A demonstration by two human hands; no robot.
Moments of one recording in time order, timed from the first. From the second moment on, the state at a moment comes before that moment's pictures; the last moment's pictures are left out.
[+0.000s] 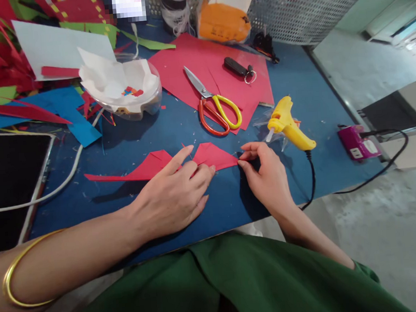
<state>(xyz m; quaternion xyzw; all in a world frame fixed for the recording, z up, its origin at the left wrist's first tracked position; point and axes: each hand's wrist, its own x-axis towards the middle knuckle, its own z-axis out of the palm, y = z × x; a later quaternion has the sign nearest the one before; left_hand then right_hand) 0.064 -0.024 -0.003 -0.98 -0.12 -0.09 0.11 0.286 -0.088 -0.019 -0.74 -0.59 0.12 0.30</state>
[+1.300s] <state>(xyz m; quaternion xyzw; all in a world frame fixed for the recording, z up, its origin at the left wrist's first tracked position) 0.063 -0.027 0.002 -0.98 -0.14 -0.08 0.12 0.253 -0.120 -0.016 -0.54 -0.84 0.02 0.06</state>
